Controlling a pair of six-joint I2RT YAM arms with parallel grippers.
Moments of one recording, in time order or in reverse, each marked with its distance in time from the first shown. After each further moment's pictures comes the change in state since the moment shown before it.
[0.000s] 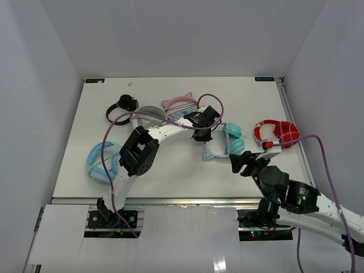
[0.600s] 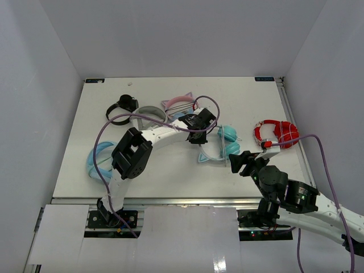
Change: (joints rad) left arm 0.000 -0.115 -0.139 0.009 -0.022 0.015; right arm 0.000 0.012 0.000 0.004 -0.003 0.000
